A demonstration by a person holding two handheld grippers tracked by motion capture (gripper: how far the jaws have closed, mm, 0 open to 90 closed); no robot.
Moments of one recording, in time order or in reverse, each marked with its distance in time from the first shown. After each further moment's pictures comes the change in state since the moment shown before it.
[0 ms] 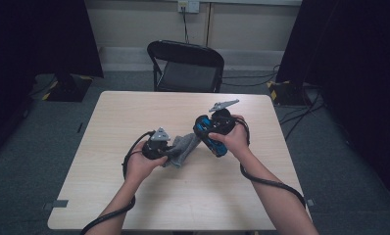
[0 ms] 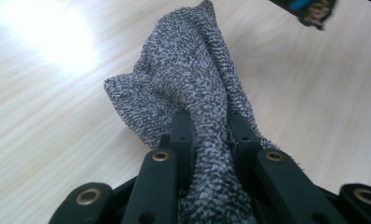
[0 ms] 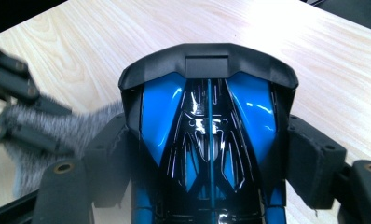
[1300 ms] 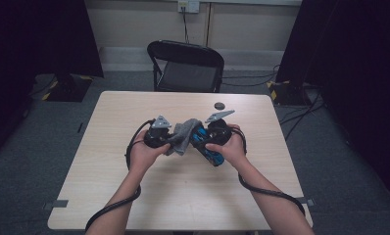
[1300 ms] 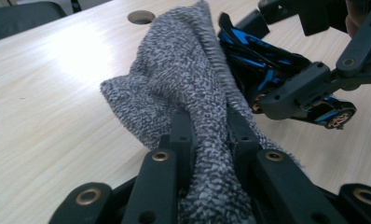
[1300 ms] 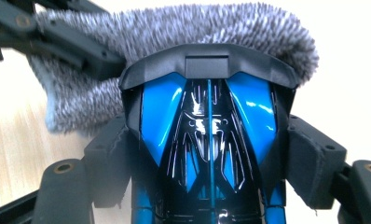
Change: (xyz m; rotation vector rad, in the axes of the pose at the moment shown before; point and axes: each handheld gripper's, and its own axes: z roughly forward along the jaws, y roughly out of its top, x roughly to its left) left arm 0.003 0.032 0.001 -0.058 0.030 -0.023; right arm 0.020 -0.020 0.011 0.013 0.051 -0.035
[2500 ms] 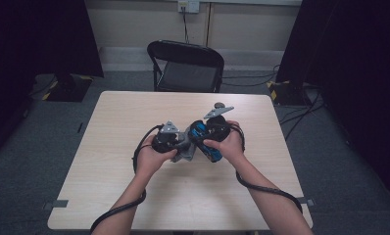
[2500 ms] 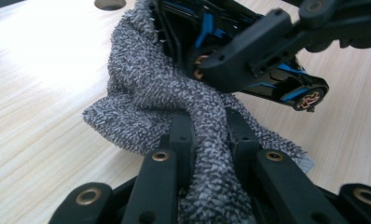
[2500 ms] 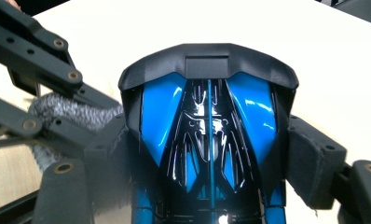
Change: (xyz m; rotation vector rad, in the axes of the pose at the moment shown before) left arm -0.017 -0.005 0.018 0.032 -0.069 0.001; right arm 0.001 0.012 -0.002 -0.032 -0.042 0.004
